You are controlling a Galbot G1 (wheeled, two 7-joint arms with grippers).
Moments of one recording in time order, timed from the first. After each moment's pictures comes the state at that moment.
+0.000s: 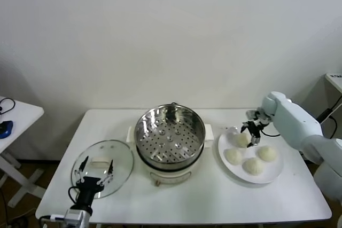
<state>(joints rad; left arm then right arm) 1.62 -1.49 -0.71 -1.94 0.10 -0.11 0.12 0.06 1.06 -0.68 0.44 -0.24 0.25 -1.17</state>
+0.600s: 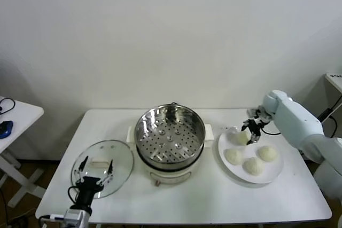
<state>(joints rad) 1.62 -1.48 -0.72 -1.94 0.11 -0.11 0.12 0.10 1.03 -0.72 0.51 -0.20 0.24 -1.19</state>
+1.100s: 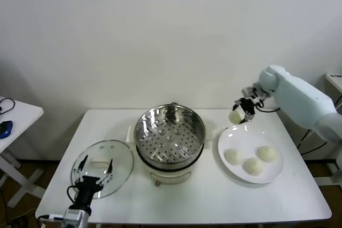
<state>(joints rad) 1.63 -1.48 -0.71 -1.97 0.12 -0.10 0.12 0.44 0.97 -1.05 0.89 0.00 0.27 -1.20</state>
